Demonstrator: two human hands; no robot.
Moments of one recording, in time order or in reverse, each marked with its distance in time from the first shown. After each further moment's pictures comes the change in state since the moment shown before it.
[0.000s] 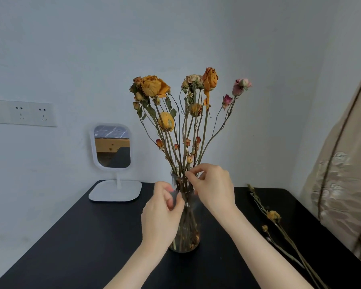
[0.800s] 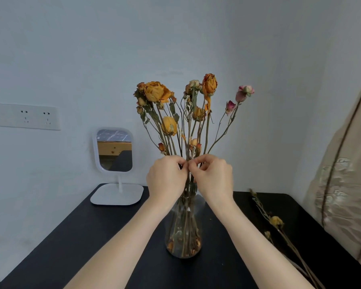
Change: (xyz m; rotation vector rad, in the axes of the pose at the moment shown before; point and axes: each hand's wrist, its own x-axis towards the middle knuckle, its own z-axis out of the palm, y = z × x) left_hand 0.077 0.040 -0.001 0.179 0.012 0.051; right_hand 0.017 -0.017 -0.002 0.162 0.144 0.014
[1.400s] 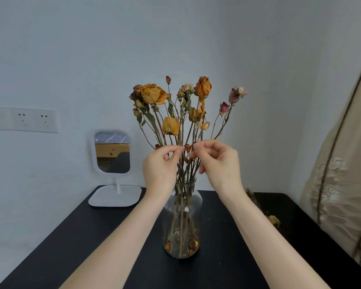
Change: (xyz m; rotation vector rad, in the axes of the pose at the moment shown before) left_hand 0.004 0.014 -0.010 -0.433 0.163 -0.076; right_hand 0.005 -0.021 -0.033 0.515 -0.058 0.041
